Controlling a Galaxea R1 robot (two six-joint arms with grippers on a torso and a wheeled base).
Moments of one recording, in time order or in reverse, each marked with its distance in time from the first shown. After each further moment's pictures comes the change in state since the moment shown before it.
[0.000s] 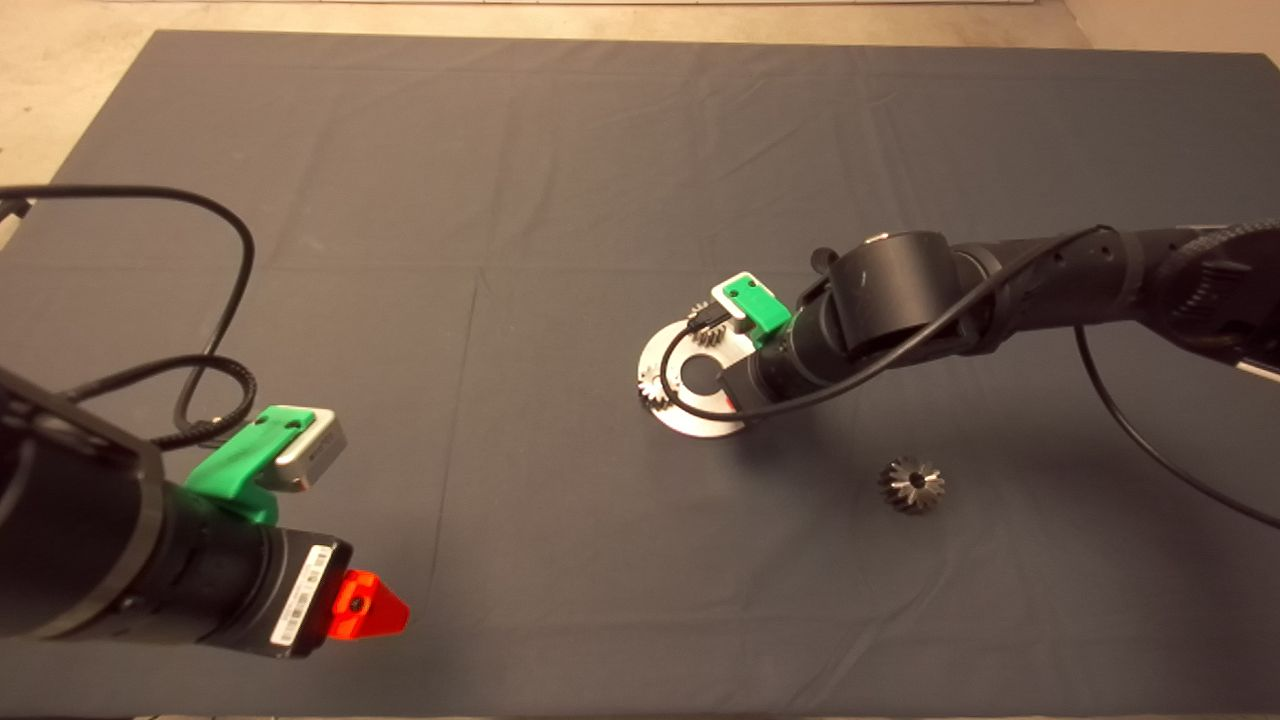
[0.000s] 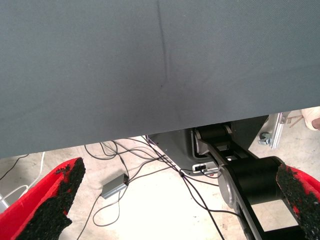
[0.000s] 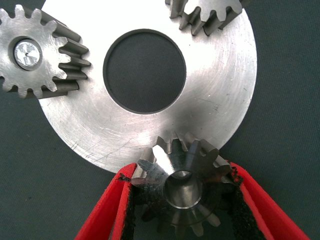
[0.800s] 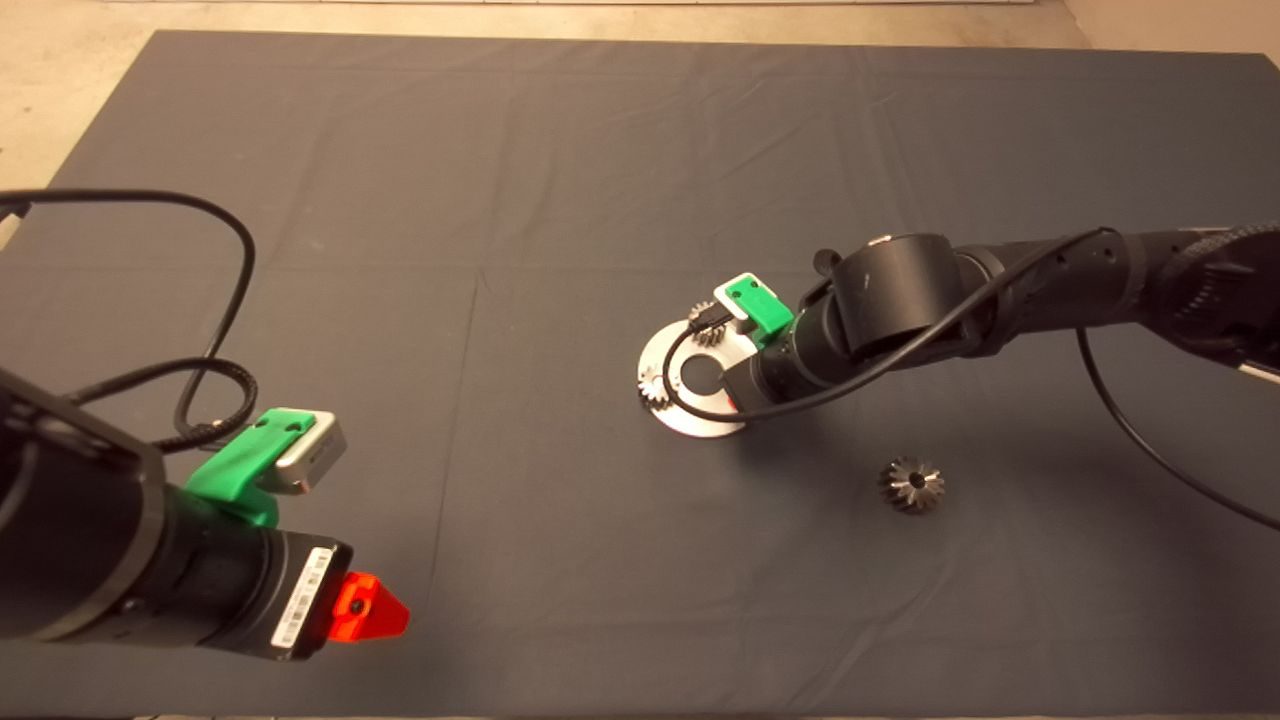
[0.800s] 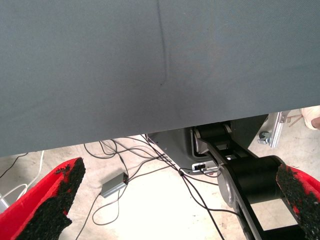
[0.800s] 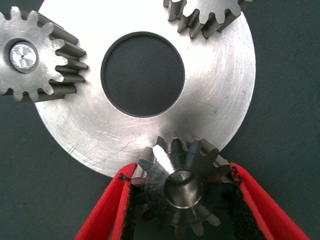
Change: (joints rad) left arm 0.004 0.000 0.000 0.000 0.000 -0.003; right arm -0.010 0.001 0.002 -0.008 -0.003 0.000
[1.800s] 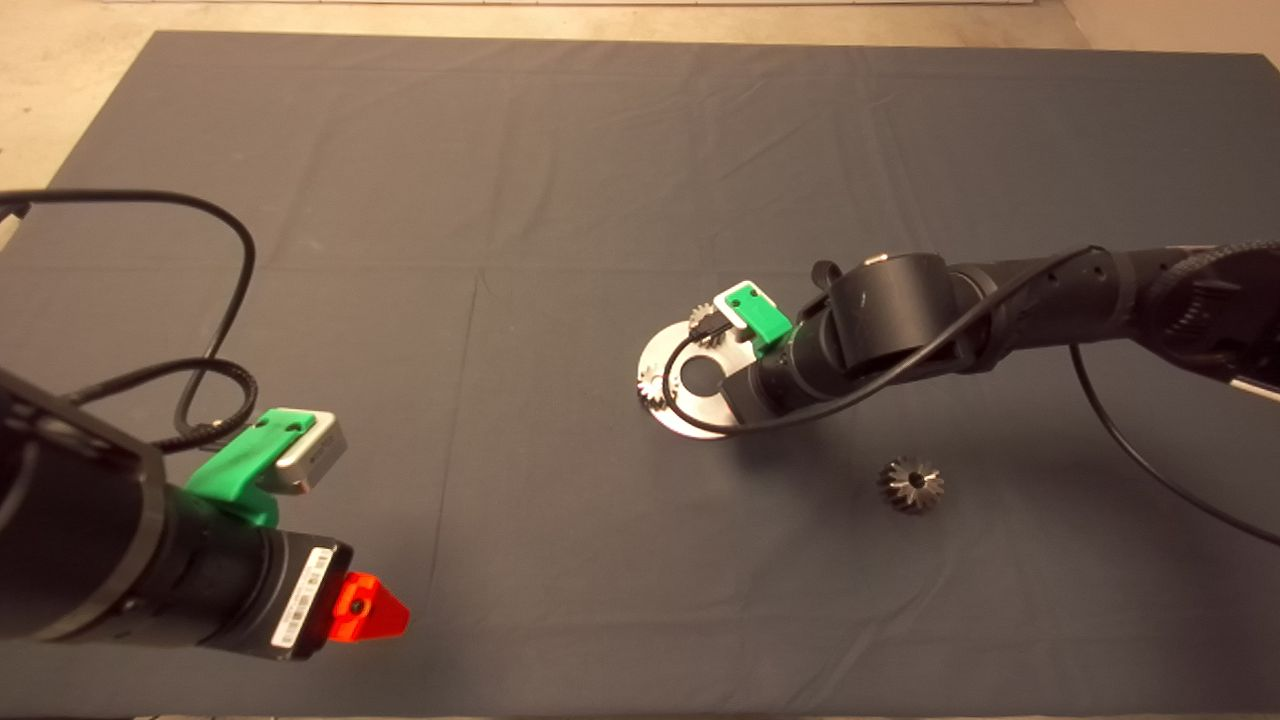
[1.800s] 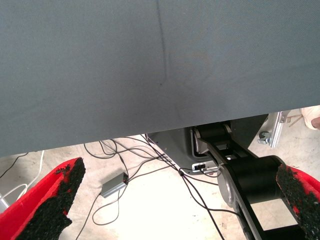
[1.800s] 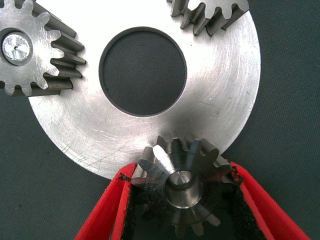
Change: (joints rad) left arm 0.000 0.000 0.000 0.000 0.000 0.000; right arm -0.024 0.000 0.004 -0.036 -0.007 0.000
